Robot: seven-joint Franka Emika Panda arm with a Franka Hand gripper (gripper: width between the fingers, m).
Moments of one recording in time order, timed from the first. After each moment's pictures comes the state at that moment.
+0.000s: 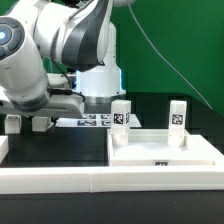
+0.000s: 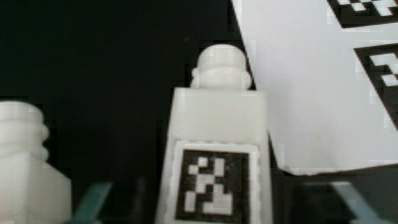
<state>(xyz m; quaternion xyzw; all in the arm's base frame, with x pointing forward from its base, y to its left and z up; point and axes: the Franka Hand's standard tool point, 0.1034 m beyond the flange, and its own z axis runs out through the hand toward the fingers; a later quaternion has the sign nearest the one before) 0.355 -0.155 0.012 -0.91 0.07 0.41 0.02</state>
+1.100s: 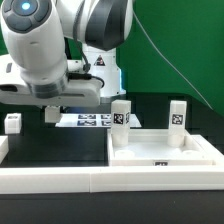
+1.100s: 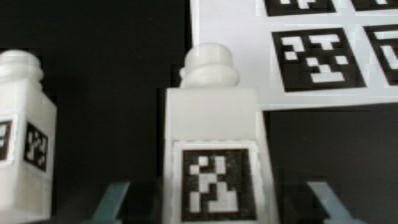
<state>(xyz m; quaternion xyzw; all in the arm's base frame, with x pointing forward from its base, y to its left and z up) 0.414 -0.123 0.054 -0.92 0.03 0.39 0.01</state>
